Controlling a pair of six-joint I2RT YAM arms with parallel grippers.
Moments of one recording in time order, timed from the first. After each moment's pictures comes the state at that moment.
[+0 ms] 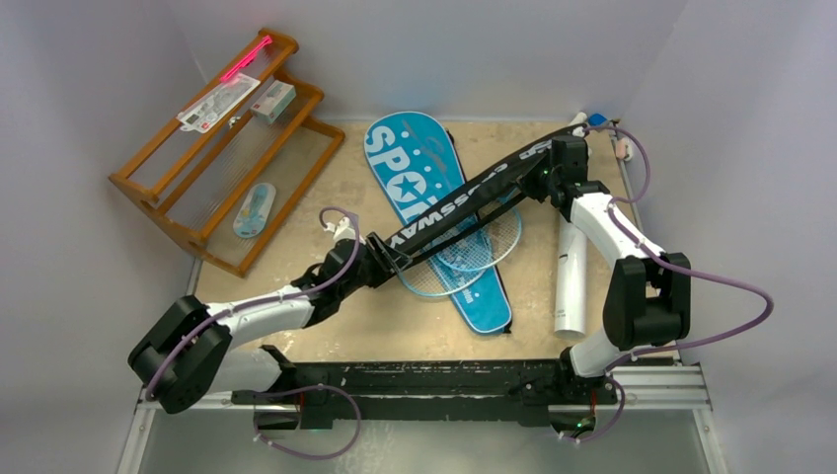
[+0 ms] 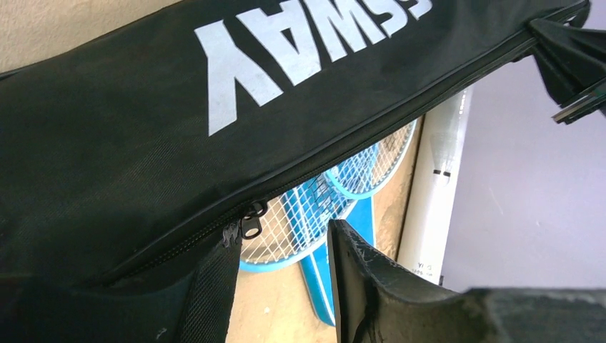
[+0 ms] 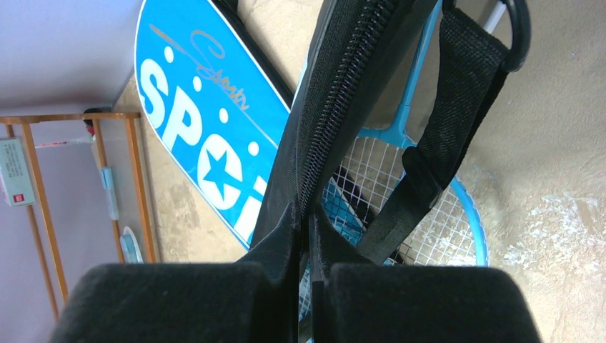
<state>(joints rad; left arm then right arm) -0.72 1.25 0.44 0.32 -0.10 -1.15 0.11 1.57 1.14 -0.23 -0.10 0.87</state>
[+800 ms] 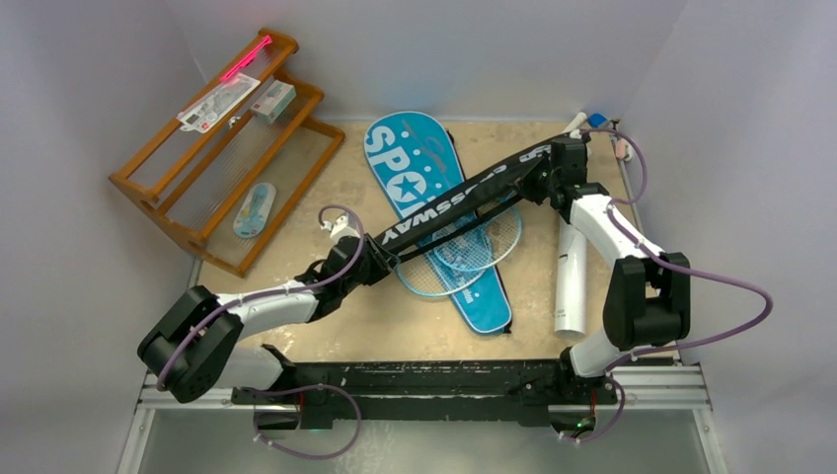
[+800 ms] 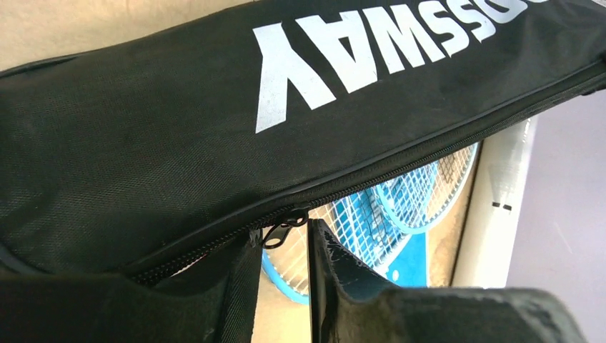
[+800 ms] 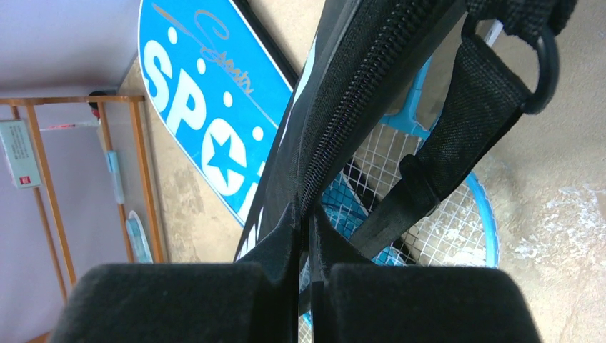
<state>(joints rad) -0.68 1.32 0.45 0.31 -0.16 -1.08 0.11 1.56 1.12 -0.23 -0.15 0.87</state>
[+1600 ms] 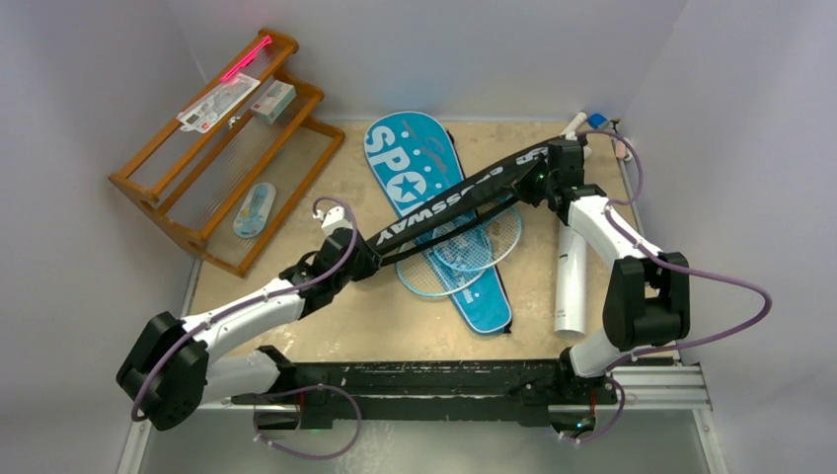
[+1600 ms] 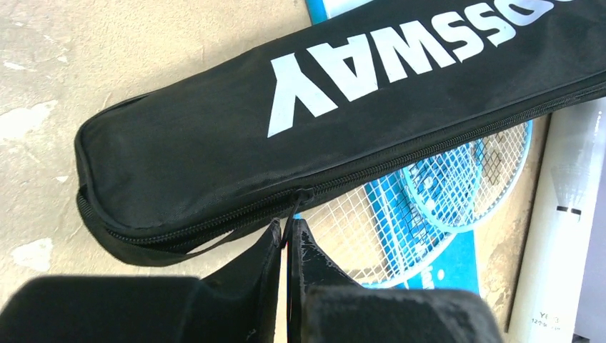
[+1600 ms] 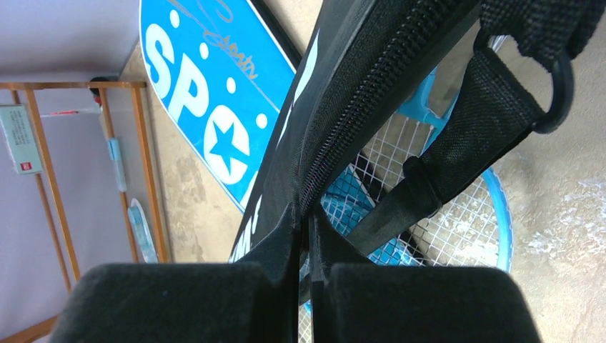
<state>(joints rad) -0.67 1.17 0.55 0.00 -0.28 -0.90 0.12 1.56 1.10 -0.21 -0.17 0.88</state>
